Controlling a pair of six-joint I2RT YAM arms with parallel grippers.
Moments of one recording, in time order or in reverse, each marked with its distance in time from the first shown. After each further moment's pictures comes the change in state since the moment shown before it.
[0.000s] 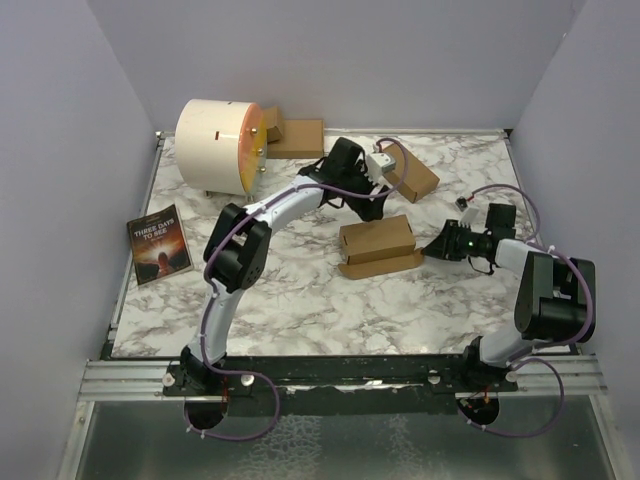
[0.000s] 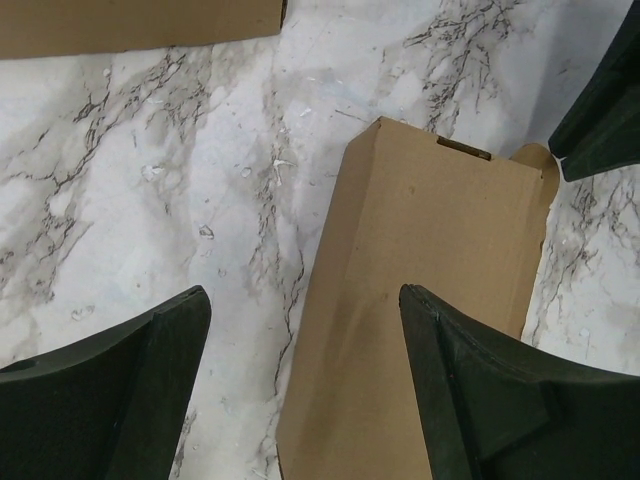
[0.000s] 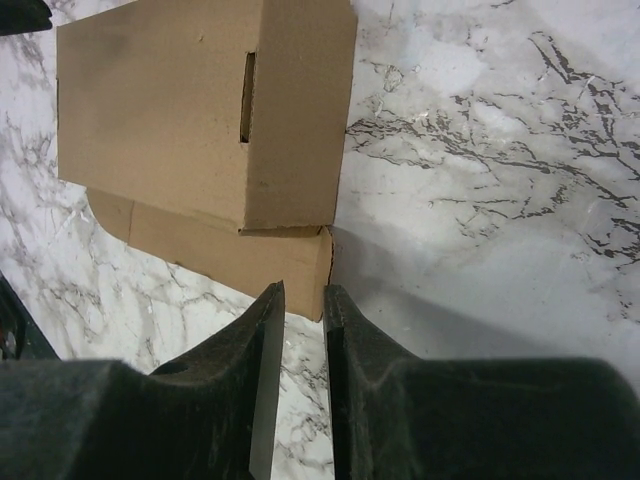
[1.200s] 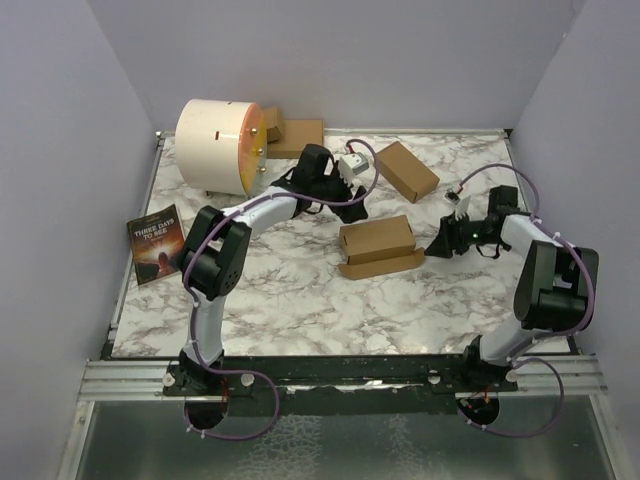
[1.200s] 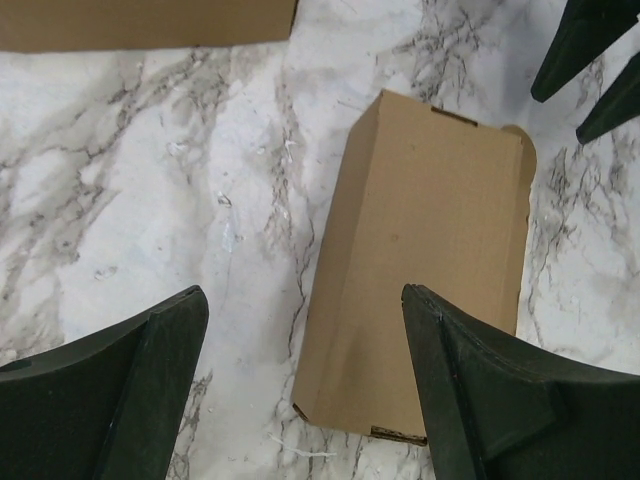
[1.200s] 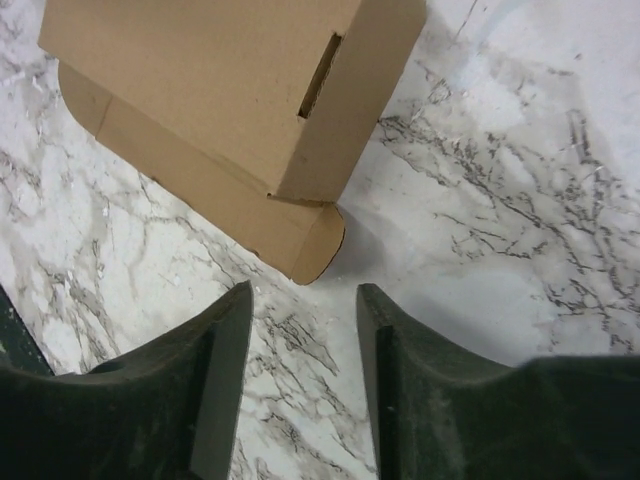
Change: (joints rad) left arm 0.104 -0.153 -0.299 0.297 0.170 -0.037; right arm 0.001 0.048 0.252 -0.449 -0.027 -0.534
